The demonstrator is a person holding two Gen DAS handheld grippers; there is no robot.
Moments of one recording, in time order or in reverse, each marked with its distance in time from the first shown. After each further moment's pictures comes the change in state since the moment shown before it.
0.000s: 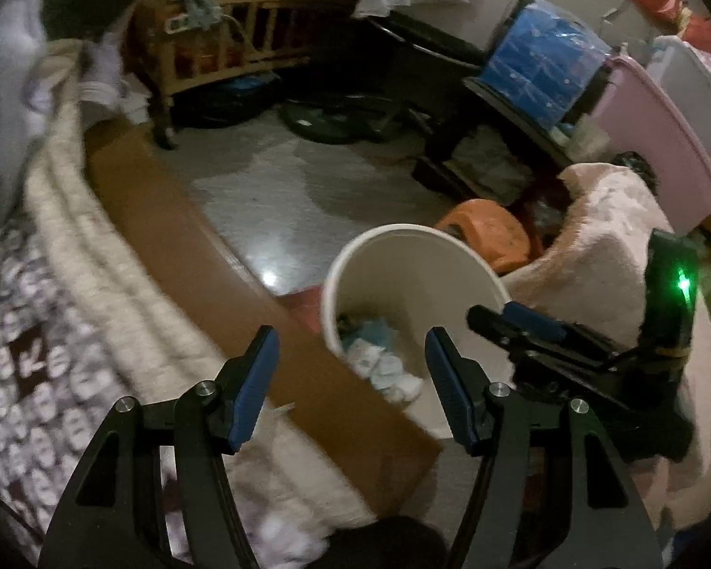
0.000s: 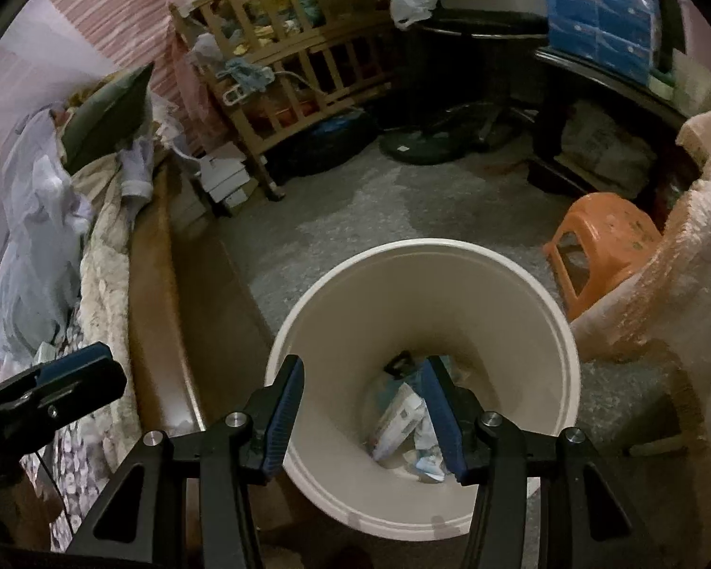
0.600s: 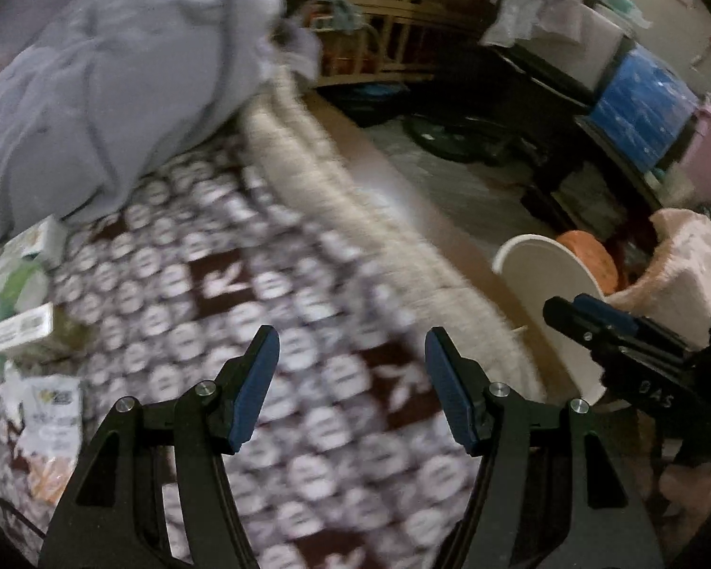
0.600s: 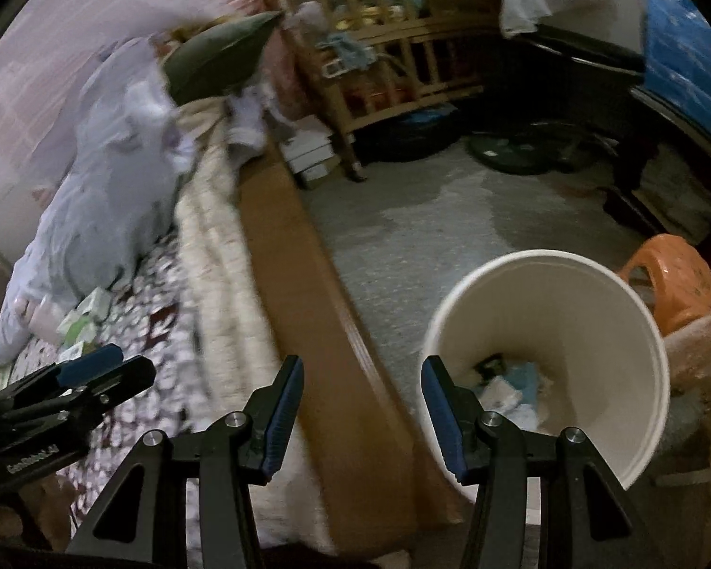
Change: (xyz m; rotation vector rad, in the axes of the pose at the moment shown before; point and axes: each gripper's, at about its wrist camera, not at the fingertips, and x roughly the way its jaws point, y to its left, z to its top) left arm -0.067 0.109 -0.055 -0.178 -0.048 0.260; right arm 0.001 0.121 -0.016 -0.177 0.037 0.138
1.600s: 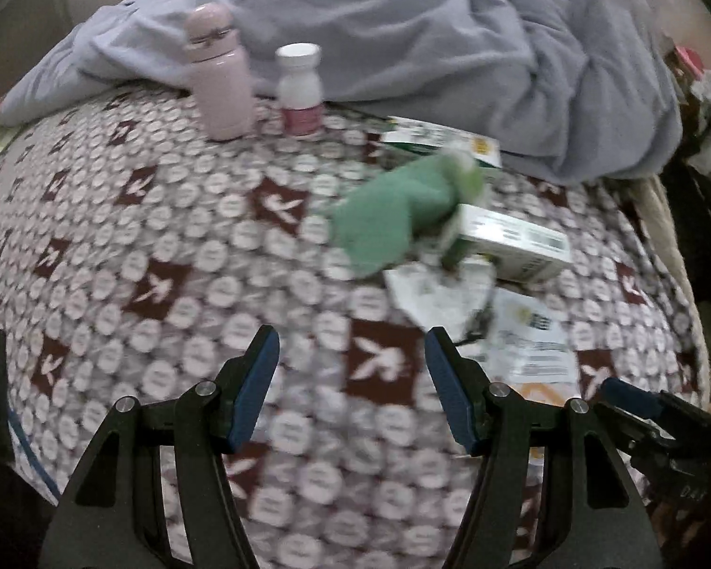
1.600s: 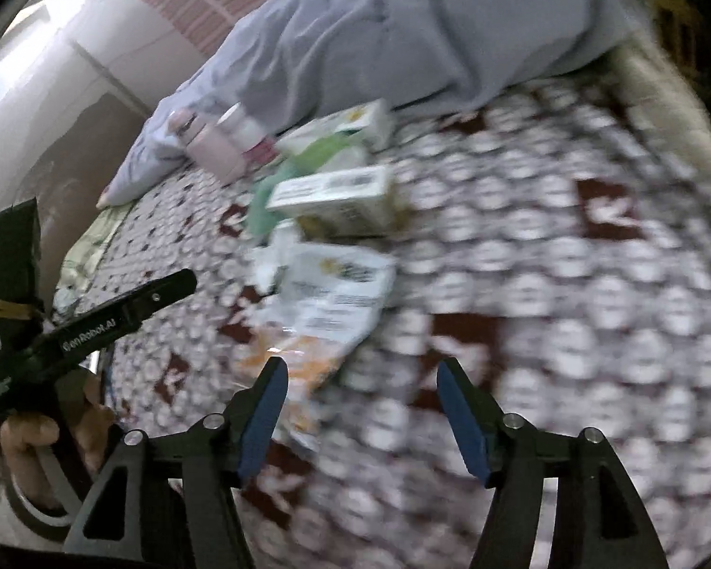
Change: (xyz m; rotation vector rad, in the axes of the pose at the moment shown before) left arm -0.103 0.308 -0.115 -0.446 -0.012 0.341; right arm 0.091 0.297 -0.080 -0.297 0.330 0.435
